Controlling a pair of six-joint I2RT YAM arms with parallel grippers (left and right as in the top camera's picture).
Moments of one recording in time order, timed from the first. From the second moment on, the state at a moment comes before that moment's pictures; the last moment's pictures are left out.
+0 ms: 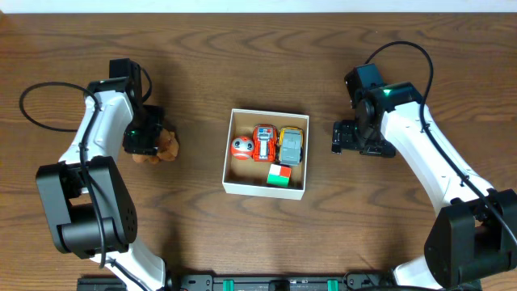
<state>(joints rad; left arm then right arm) 0.13 1.86 1.33 -0.98 0.01 -1.33 0.27 1.70 1.32 -1.14 0.05 0.40</state>
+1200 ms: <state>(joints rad) 0.08 1.46 1.32 -0.87 0.20 -0.61 0.26 1.70 1.32 -1.13 0.05 0.38</state>
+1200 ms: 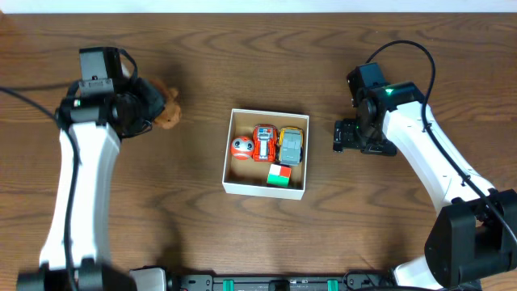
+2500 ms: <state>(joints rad) -0.58 1.47 1.32 -1.13 0.14 0.87 -0.11 1.70 1.32 -1.08 -0.05 0.46</state>
